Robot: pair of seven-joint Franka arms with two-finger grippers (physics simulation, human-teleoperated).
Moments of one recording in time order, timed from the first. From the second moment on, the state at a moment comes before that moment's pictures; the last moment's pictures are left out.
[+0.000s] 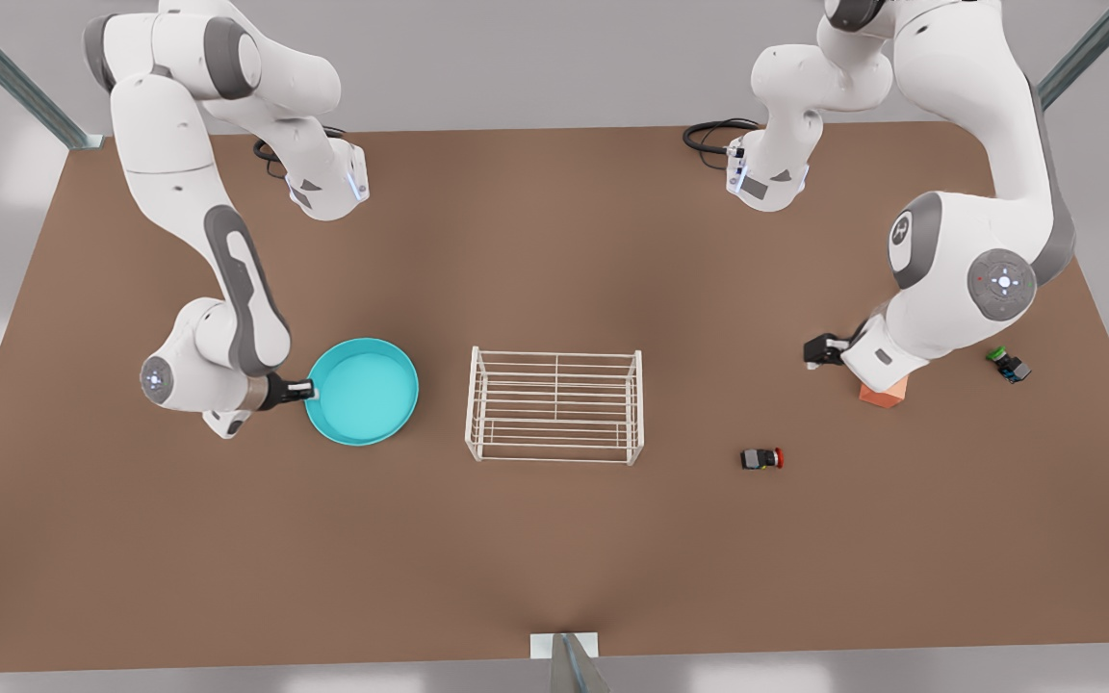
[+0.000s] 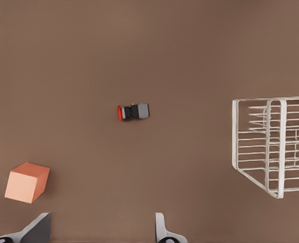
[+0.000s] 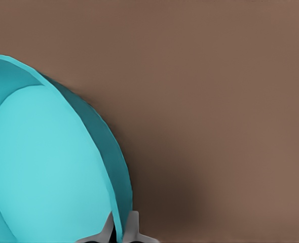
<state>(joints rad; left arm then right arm) -0.14 0.23 0.01 -1.57 -0.04 1.68 -0.05 0.09 0.41 -0.11 -2.06 0.45 2.18 -0.44</state>
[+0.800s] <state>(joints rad) -0.21 0.65 0.00 -1.53 -0.01 2.14 -1.29 0.10 0.27 -0.08 -1.90 0.46 1.83 -0.43</state>
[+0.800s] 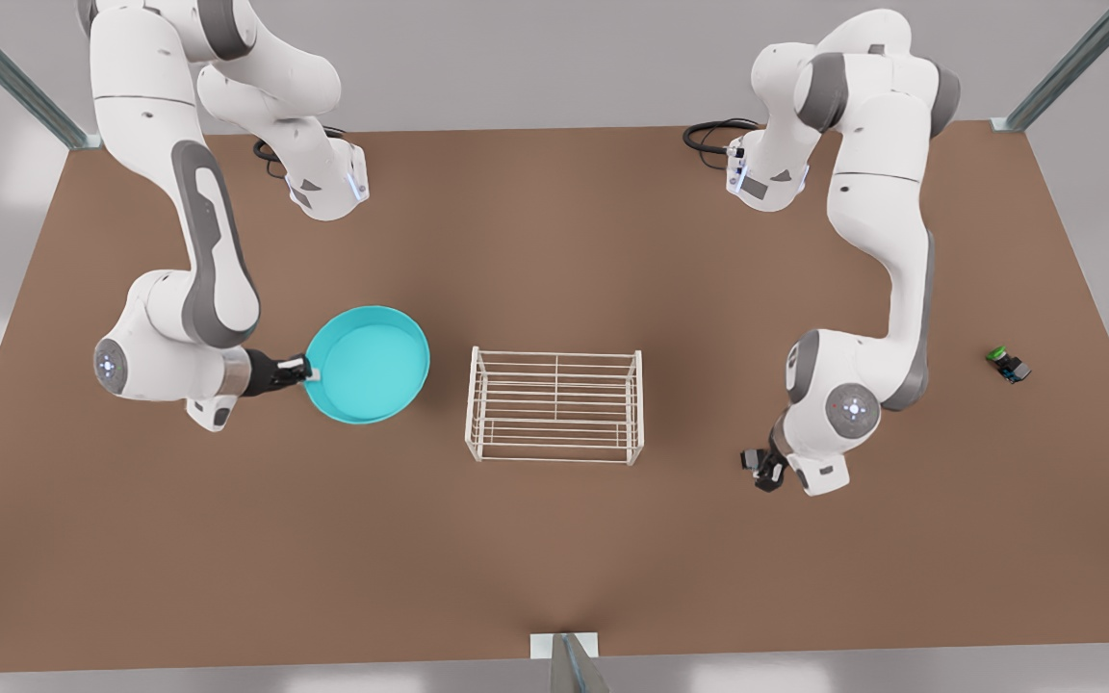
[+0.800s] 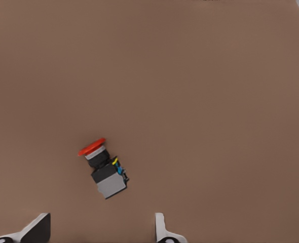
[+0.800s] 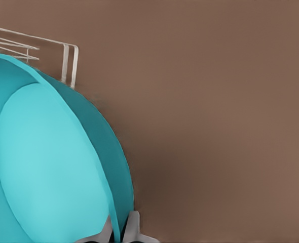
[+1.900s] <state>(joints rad) -0.21 0.75 0.03 -1.69 0.06 2.49 -1.76 0.40 0.54 0.10 -1.54 0.58 1.94 -0.01</state>
